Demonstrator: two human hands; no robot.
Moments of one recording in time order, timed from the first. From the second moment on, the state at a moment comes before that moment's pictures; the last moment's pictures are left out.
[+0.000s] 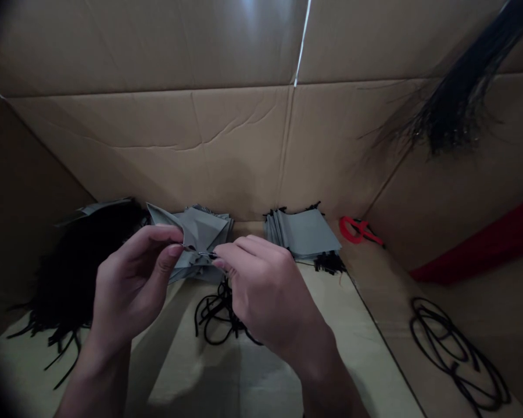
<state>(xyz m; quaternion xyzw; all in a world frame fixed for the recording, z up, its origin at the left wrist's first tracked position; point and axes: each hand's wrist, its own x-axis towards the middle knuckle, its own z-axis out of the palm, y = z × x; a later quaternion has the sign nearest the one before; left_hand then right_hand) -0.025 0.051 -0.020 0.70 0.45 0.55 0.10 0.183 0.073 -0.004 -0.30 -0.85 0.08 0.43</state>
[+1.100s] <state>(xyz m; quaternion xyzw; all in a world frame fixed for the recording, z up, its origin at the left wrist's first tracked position) -0.021 0.049 -0.019 0.76 0.42 0.49 0.10 0.183 0.075 -0.007 -0.32 -0.86 0.10 0.38</state>
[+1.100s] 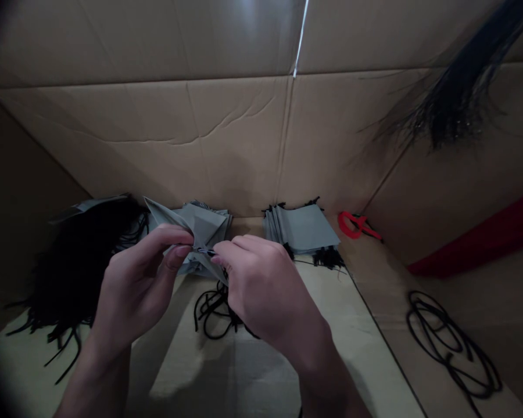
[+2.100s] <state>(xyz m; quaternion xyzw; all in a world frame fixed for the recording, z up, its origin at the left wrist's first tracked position) -0.018 0.053 -0.018 0.77 0.40 0.49 0.04 0.181 0.075 -0.008 -0.38 -0.86 0.15 0.32</state>
